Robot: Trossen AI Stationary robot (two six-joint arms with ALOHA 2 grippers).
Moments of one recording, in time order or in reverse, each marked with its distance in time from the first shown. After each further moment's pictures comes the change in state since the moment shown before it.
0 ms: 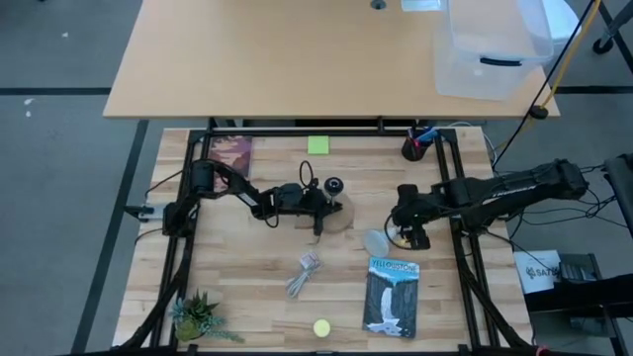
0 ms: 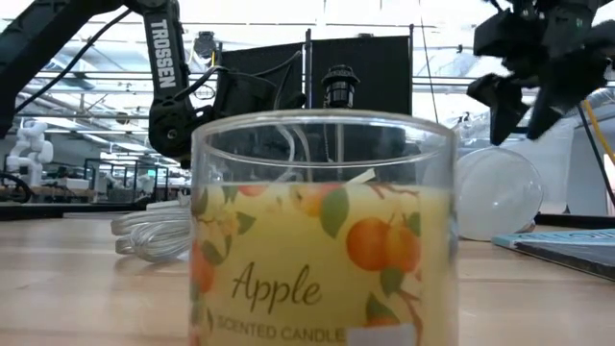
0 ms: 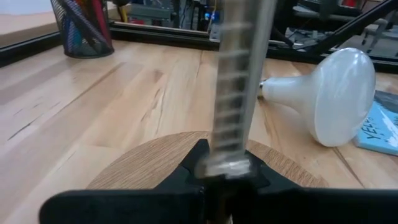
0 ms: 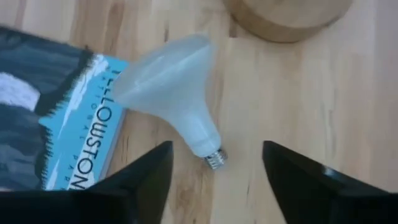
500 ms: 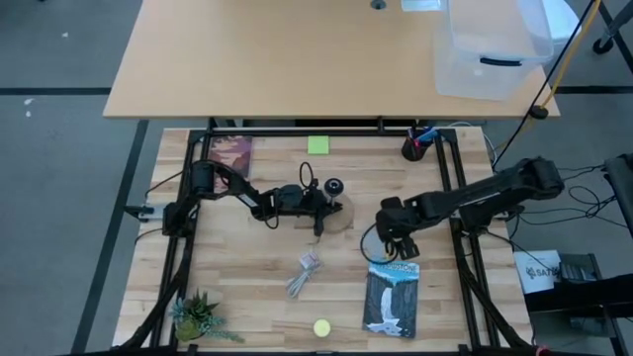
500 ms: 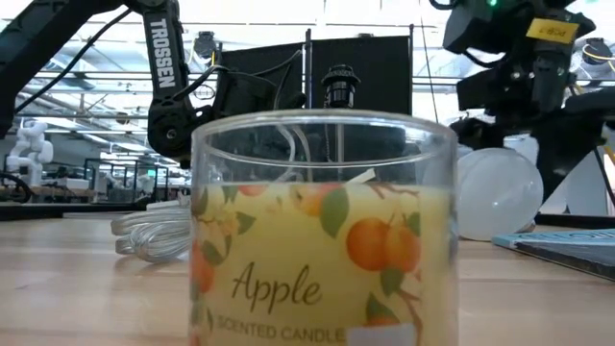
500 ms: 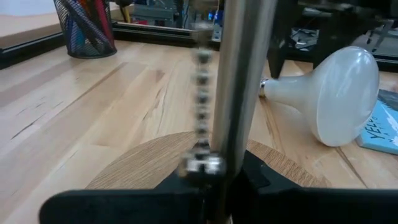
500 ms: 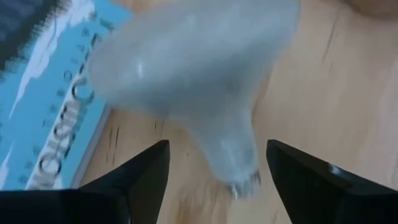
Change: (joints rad) left arm -0.012 0.002 -0.001 0.000 -0.019 0.008; right arm 0.022 0.306 -0.020 0.159 -0.020 -0.103
